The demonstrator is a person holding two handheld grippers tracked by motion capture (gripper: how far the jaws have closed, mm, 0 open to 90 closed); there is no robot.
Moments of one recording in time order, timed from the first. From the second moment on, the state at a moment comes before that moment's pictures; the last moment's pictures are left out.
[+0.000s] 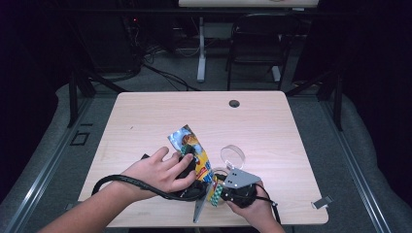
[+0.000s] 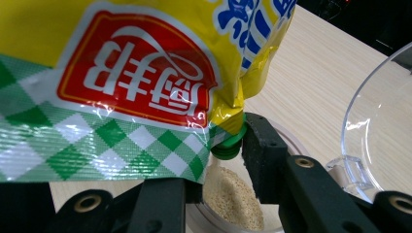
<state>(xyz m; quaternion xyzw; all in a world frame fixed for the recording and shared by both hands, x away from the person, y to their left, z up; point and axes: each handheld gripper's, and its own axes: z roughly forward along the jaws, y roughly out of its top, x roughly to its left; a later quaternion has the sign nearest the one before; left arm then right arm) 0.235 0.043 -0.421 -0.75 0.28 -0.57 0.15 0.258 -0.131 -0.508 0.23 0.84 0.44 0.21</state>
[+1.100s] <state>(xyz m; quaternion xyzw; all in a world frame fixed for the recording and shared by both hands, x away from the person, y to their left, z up) 0.235 0.034 -0.419 -0.75 0.29 -0.57 0.15 0.257 -0.137 -0.508 0.24 0.84 0.44 0.21</state>
